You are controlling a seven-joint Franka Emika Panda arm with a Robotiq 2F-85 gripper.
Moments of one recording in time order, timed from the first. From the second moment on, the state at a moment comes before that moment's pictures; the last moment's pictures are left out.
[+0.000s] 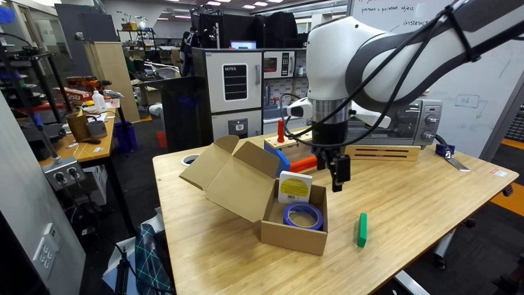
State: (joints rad) arm 0.23 0.33 0.27 -1.89 -0.22 2.11 -0.59
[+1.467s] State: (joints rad) arm 0.18 0.01 0.23 -2.15 0.11 2.01 -0.21
